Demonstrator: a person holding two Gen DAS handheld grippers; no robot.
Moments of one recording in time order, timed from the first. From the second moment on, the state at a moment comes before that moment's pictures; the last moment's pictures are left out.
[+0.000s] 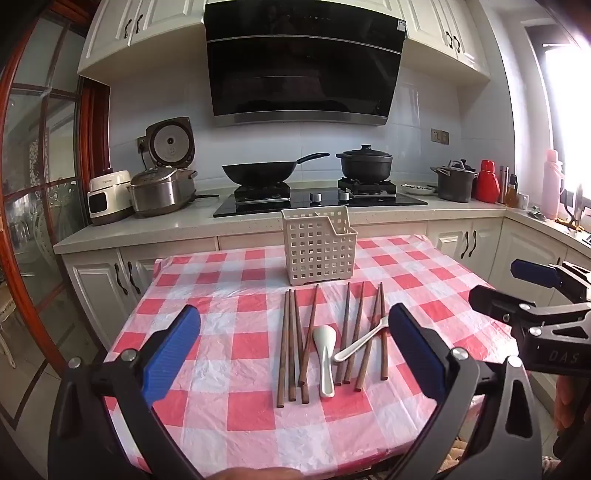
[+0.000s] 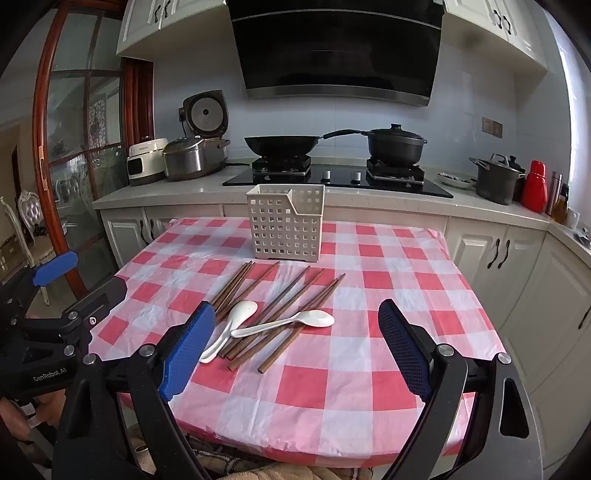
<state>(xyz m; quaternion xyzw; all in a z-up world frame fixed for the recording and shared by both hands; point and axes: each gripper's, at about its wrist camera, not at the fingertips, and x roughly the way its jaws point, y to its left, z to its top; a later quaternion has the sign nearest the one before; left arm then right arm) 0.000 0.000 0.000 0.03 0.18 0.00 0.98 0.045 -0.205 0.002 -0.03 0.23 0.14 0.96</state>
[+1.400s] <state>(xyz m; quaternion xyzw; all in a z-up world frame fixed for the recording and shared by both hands) -0.009 0.004 0.010 0.02 0.16 0.00 0.99 0.041 -0.206 0.004 -0.02 0.22 0.14 0.97</state>
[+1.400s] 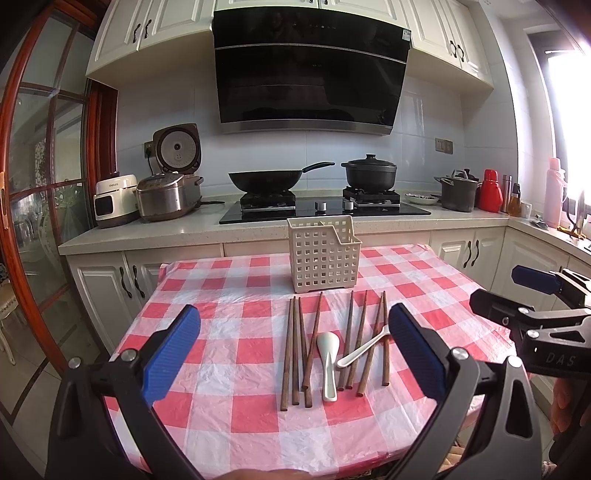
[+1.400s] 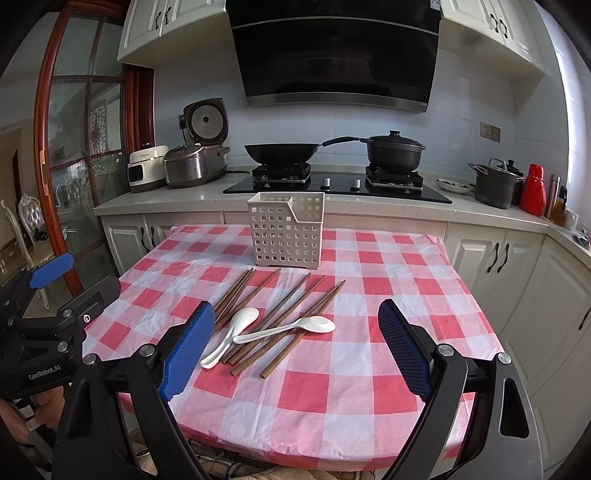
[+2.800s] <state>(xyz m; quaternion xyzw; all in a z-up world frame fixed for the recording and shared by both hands) -0.009 0.003 0.011 0.02 0.16 0.00 0.99 0.041 -0.202 0.003 -0.02 0.22 0.14 0.96</state>
